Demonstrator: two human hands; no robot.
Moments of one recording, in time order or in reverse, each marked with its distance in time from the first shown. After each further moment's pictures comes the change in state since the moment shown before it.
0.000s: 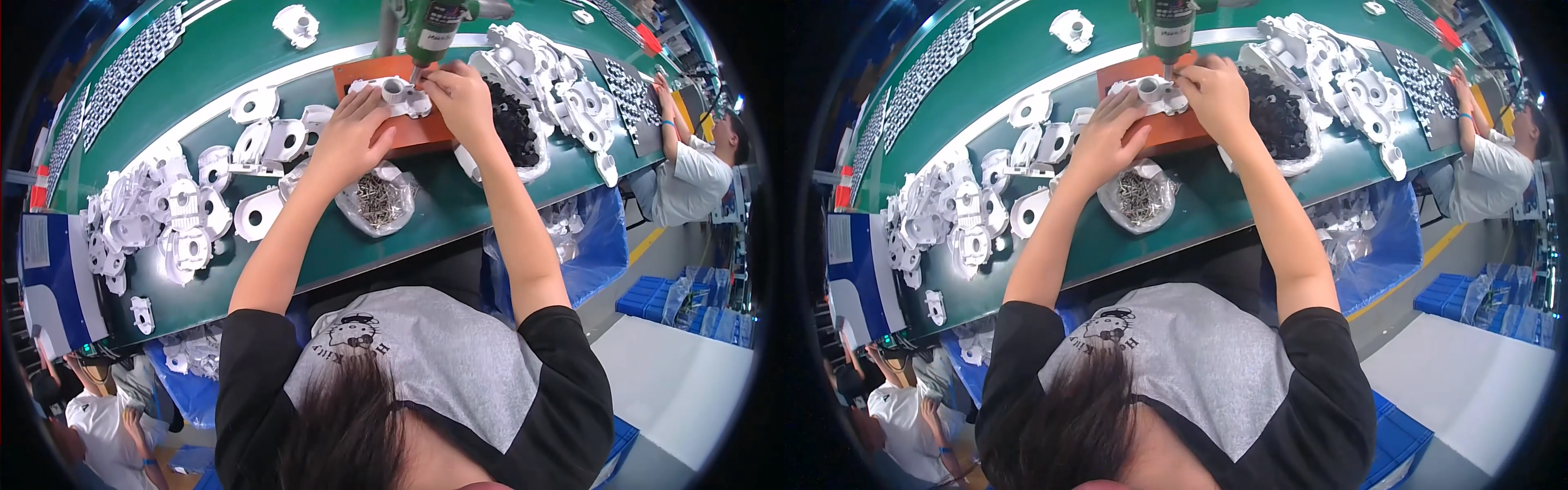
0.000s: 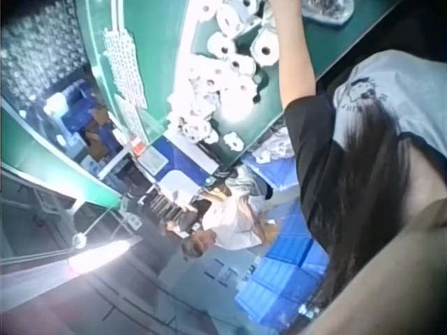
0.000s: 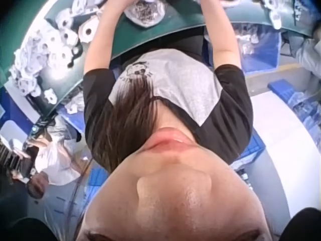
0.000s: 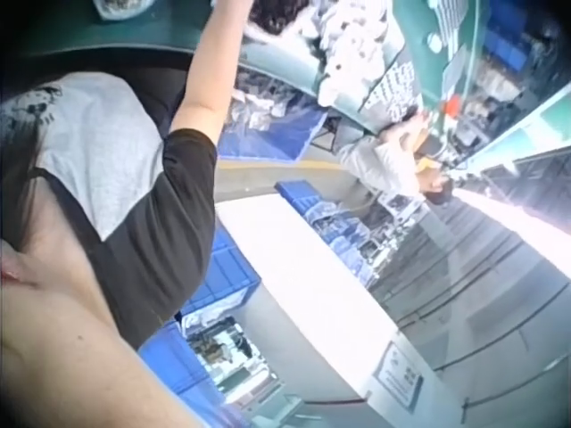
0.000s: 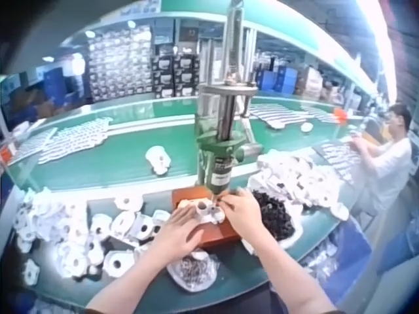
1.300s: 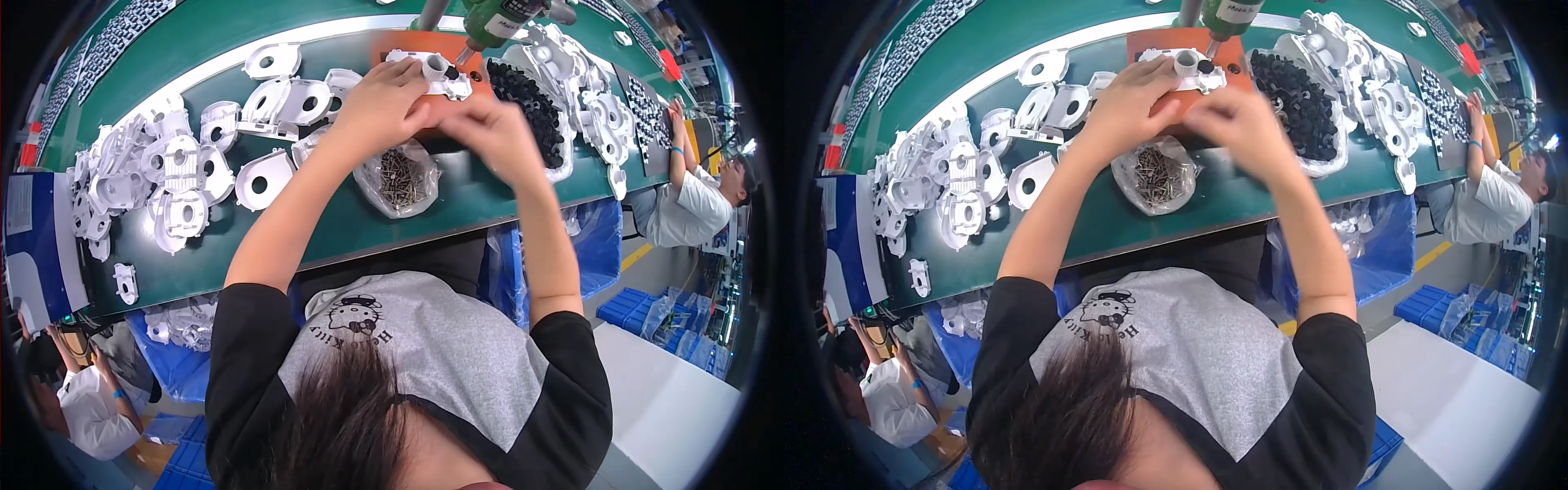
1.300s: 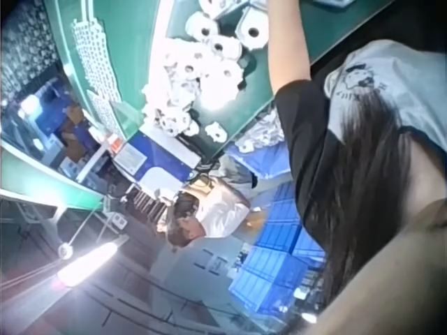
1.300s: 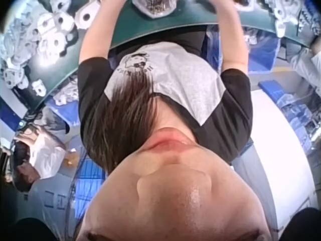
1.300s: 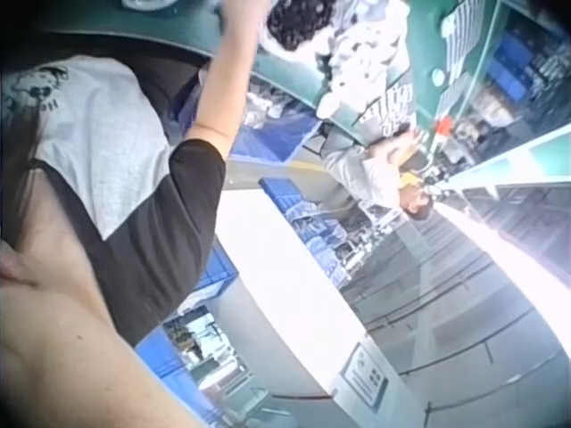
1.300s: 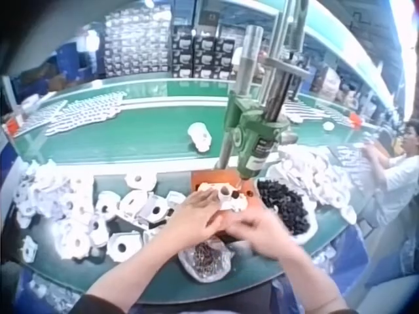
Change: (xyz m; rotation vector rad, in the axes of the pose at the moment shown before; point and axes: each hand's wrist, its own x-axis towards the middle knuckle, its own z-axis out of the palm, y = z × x) left_hand -0.004 -0.007 -0.004 -0.033 -0.033 -0.094; right_hand -0.035 -0.039 -0.018 0.526 -0.476 0.266
